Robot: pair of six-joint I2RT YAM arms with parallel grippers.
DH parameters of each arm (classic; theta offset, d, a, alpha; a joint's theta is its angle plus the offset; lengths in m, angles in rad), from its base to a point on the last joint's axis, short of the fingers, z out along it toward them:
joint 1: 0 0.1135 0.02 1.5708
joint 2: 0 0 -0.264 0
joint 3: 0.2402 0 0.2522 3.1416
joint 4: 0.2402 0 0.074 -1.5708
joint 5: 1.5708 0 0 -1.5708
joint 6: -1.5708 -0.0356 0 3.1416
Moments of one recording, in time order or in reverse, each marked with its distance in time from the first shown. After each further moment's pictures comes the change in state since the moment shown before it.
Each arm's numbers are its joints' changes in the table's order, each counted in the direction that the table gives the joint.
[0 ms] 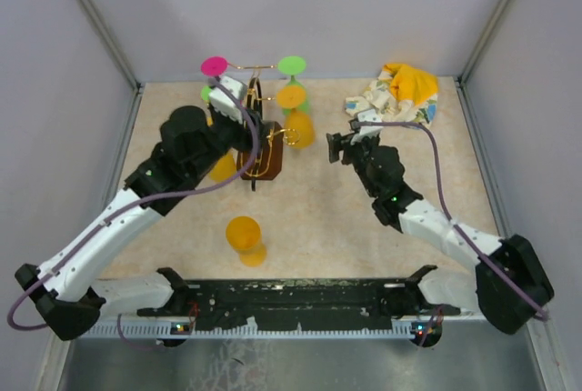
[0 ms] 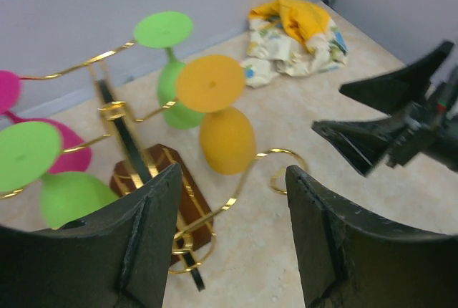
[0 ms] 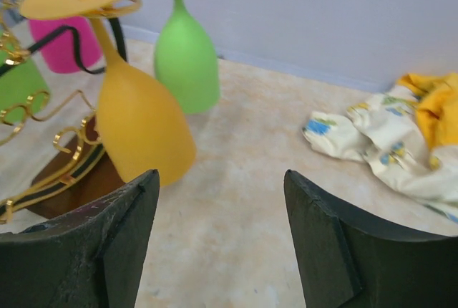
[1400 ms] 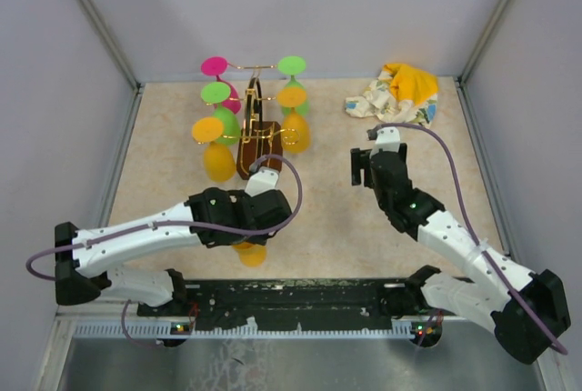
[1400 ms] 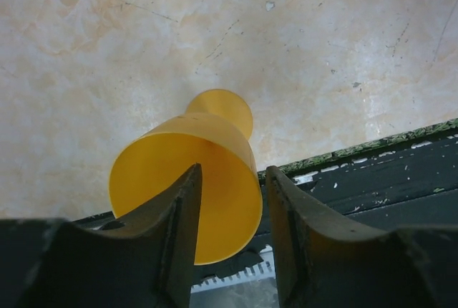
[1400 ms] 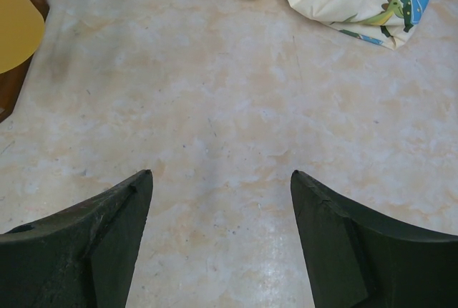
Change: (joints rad) left arm -0.565 -0.187 -0.024 0.912 -0.375 0.793; right arm -0.001 0.240 0.044 0.768 0.296 -0.176
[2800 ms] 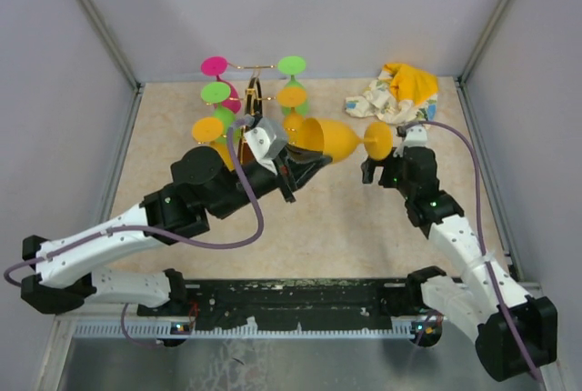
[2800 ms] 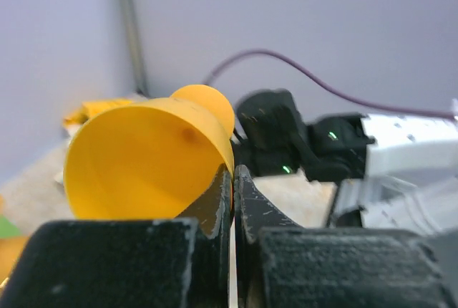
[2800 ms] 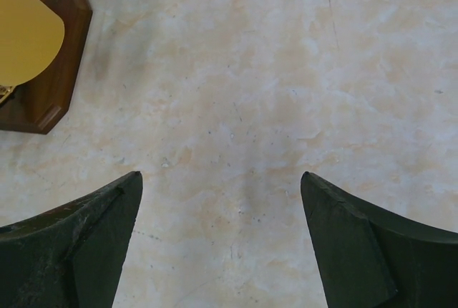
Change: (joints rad) left arm 0.001 0.142 0.106 -1.067 0.399 -0.752; right arm -0.313 0.062 -0.047 0.023 -0.441 -0.123
